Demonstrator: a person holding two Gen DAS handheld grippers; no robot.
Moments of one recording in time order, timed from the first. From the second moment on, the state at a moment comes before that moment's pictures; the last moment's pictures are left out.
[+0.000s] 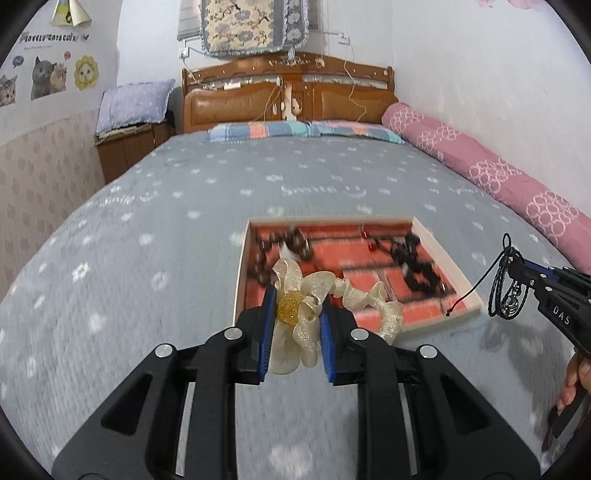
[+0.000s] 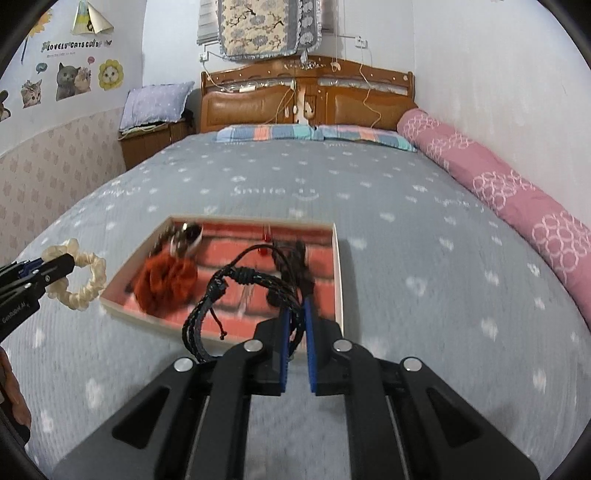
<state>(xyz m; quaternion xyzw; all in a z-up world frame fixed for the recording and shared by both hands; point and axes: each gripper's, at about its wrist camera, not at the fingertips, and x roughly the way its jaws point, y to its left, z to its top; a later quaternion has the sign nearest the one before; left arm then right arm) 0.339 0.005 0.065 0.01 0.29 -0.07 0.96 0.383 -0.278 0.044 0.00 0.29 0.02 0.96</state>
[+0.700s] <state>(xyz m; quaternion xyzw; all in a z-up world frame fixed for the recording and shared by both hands) 0.474 -0.009 0.007 0.03 0.33 -0.03 0.94 0.505 -0.277 -0.011 -0.01 0.34 -0.02 0.94</state>
